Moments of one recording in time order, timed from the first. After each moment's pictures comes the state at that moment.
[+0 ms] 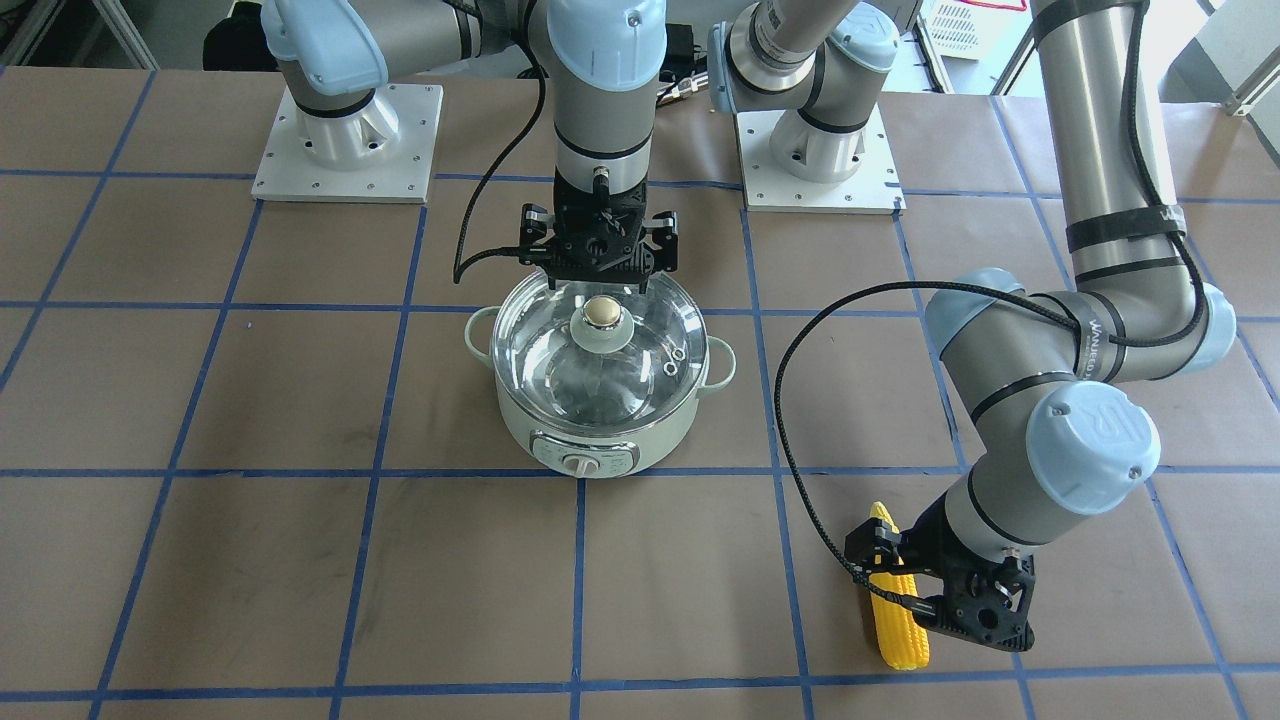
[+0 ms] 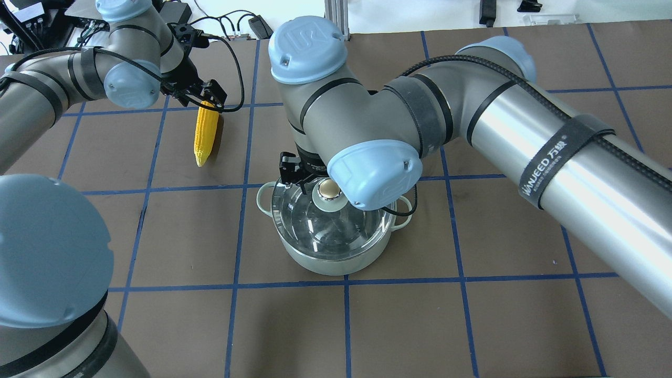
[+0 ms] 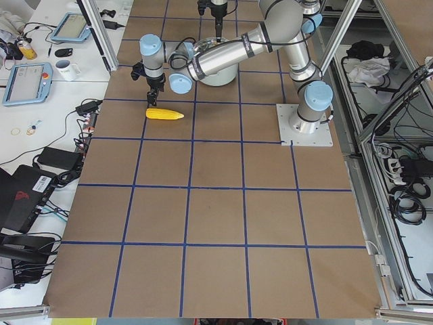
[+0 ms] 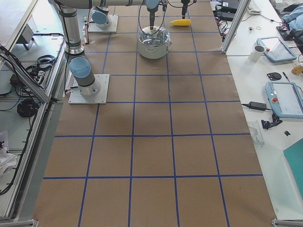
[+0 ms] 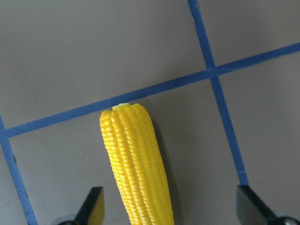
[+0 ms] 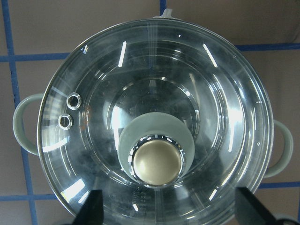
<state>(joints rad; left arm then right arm) -1.44 -2.13 -1.45 -1.04 1.52 0.40 2.06 -1.35 1.59 -1.78 -1.56 0.54</state>
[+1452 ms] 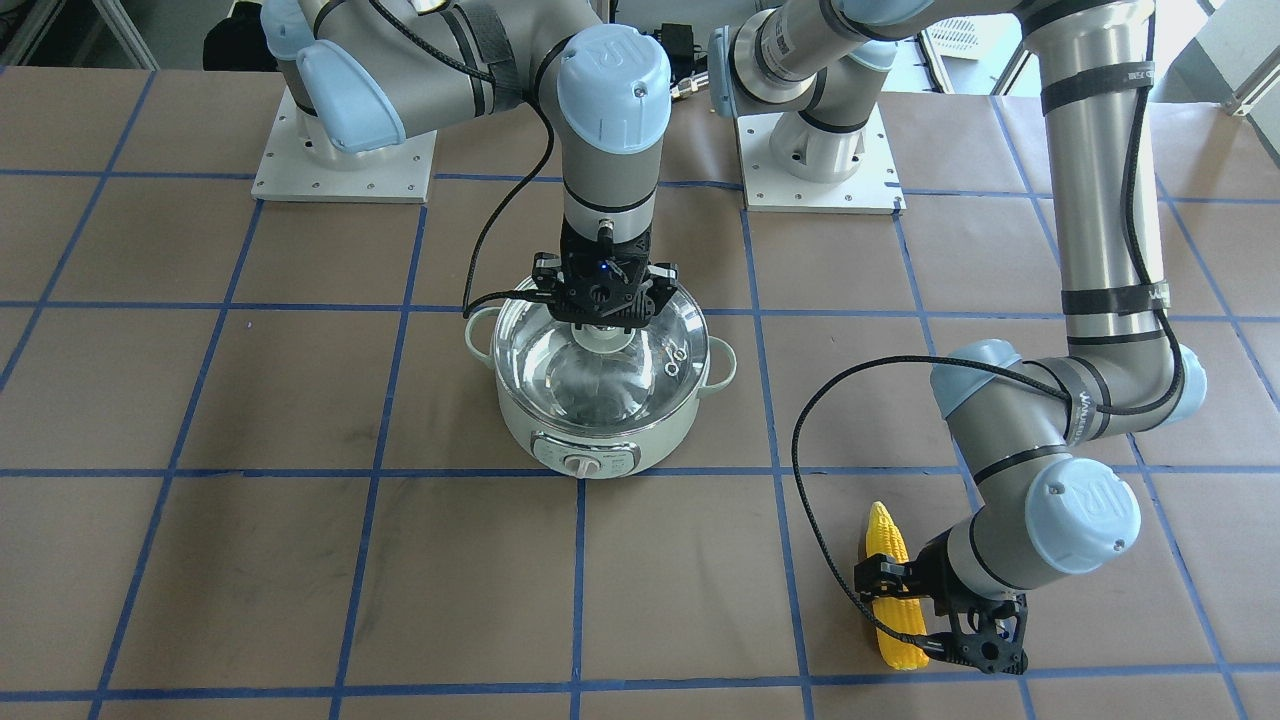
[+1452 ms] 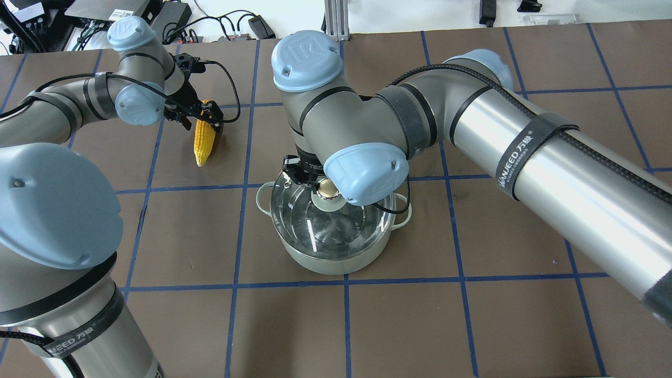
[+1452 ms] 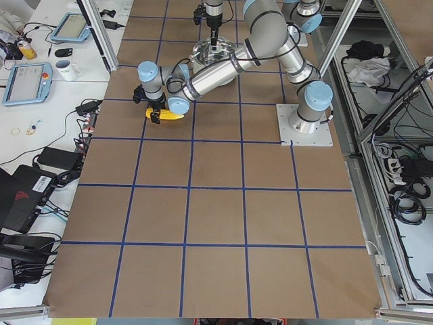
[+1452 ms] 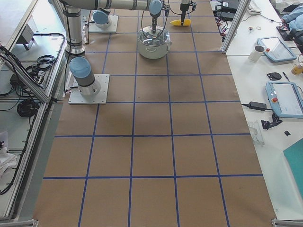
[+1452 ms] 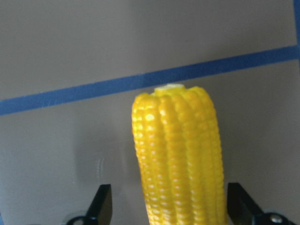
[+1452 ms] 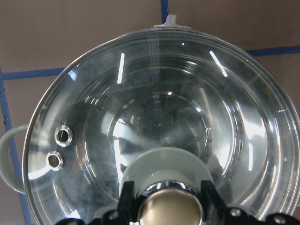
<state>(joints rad) -1.39 -2.25 -1.46 -1.00 1.51 0.35 2.05 -1.29 1.60 -1.86 -1.56 0.57</state>
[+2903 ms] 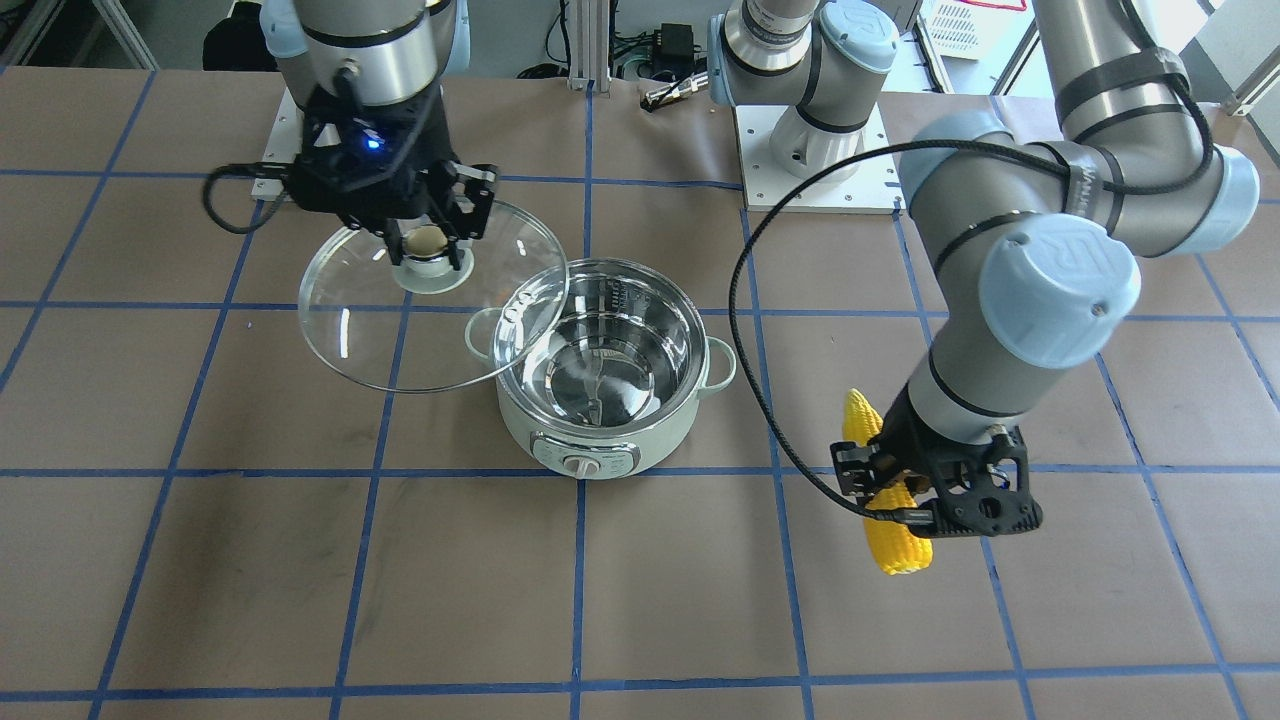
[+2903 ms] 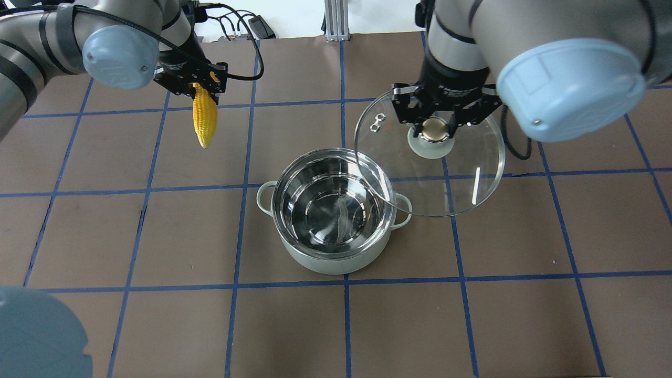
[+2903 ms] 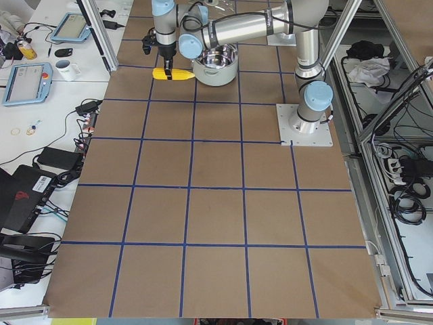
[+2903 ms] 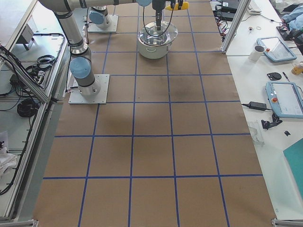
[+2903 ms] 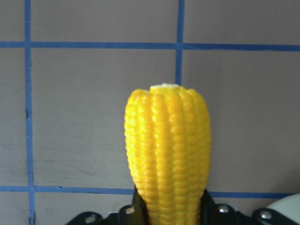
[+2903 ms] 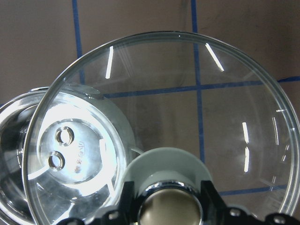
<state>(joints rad) -1.55 -1.93 -1.45 -1.26 1.61 -0.02 1.76 -1.56 1.58 -1.65 -1.58 0.28</state>
